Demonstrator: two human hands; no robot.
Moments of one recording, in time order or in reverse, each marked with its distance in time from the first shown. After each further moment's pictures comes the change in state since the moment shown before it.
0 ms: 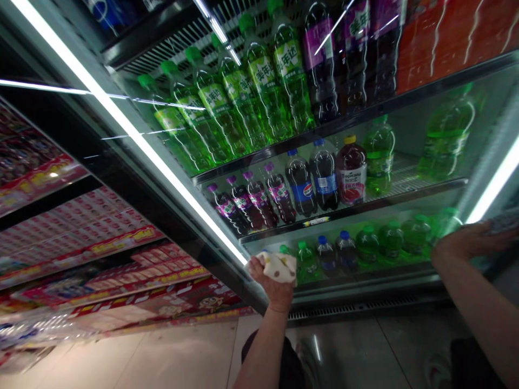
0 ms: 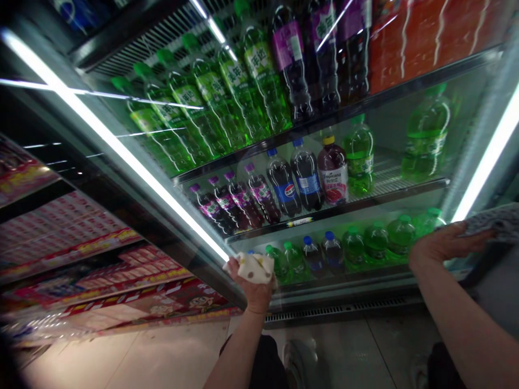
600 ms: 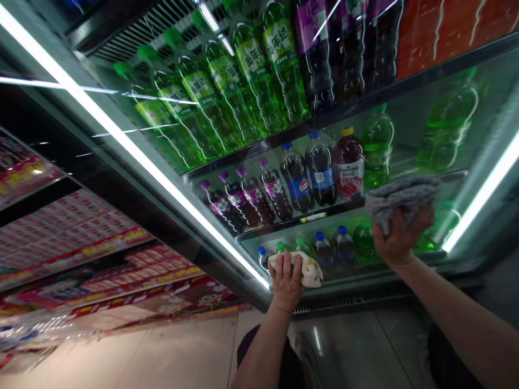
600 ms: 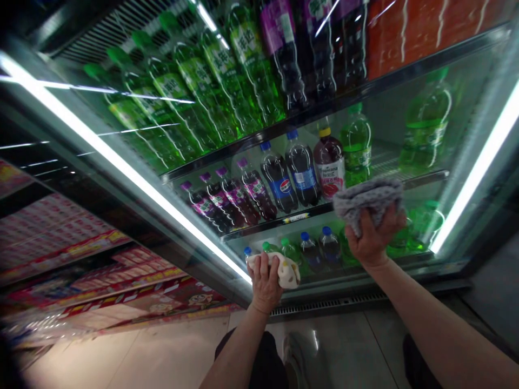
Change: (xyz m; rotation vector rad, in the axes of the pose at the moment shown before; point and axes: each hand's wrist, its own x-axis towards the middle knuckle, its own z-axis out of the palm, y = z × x) left_hand -0.006 0.025 -0.003 0.004 -0.079 0.417; right_hand -0.141 -0.085 -0.059 0.227 -0.201 -1.283
